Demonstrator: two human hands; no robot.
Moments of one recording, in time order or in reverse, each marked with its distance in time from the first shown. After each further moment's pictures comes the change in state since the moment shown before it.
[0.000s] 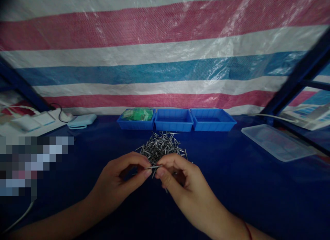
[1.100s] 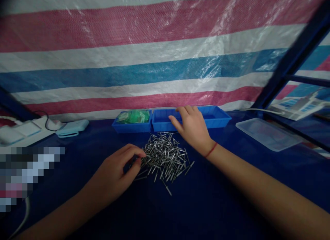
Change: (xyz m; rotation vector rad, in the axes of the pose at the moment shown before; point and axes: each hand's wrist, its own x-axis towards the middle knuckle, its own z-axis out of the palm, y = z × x) left_hand 0.017 -0.014 -0.026 0.493 -0.191 -0.027; right_hand 0.101 0.021 -0.060 -1.158 0.436 -0.382
